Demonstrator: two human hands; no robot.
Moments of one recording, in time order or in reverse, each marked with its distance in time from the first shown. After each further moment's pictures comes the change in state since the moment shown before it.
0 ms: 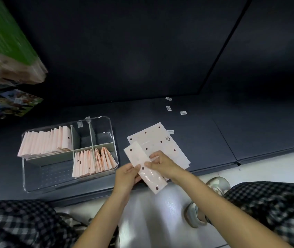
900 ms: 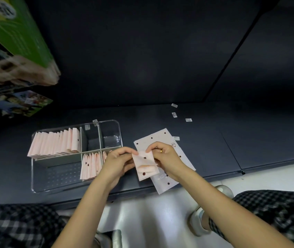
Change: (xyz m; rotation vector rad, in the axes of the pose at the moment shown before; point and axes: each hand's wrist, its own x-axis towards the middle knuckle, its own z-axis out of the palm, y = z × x) left_hand 0.003 0.078 -0.029 0.025 -0.139 0.090; right_hand 0.005 -0.037 0.010 0.373 0.003 -0.309
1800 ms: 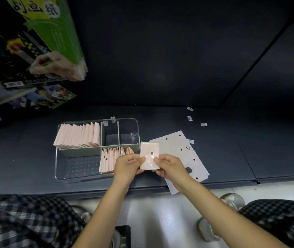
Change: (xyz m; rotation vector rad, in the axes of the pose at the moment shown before) left_hand -0.015 -0.018 -0.022 0.102 0.234 0.022; right_hand -0.013 0.018 0.040 -0.010 0.094 0.170
